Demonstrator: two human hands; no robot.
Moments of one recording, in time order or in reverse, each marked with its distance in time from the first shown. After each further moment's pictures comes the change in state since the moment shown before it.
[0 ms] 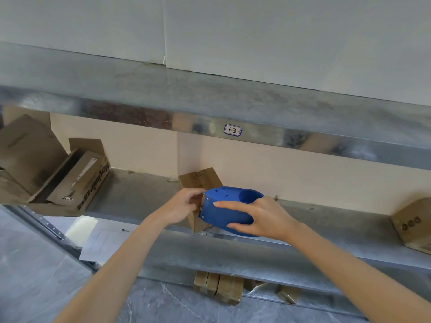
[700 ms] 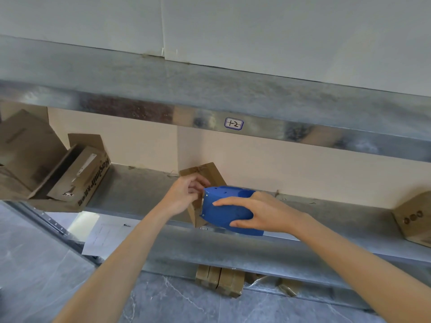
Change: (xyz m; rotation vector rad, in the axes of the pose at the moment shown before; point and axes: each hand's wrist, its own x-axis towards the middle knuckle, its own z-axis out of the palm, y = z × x) left_hand 0.004 0.009 -0.001 0.039 0.195 -0.082; right_hand 0.005 0.000 -0.010 0.133 -0.249 0.039
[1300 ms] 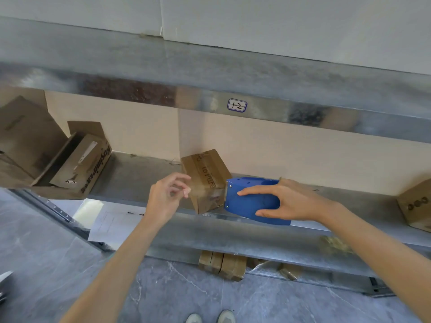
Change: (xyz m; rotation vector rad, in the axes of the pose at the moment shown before) left_hand -0.053 -0.020 -0.001 0.042 0.334 0.019; right_hand -0.035 0.023 -0.011 0.057 0.005 0.061
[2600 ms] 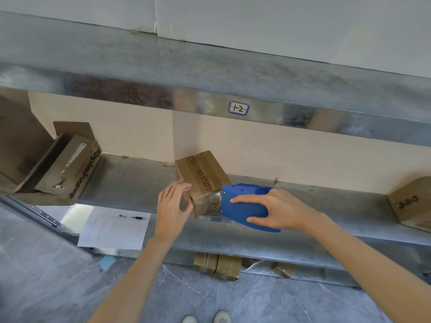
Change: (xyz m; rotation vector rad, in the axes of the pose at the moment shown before) left_hand 0.001 -0.063 0.056 0.306 0.248 0.357; right_hand 0.011 -0.001 0.029 -0.082 -0.035 0.092
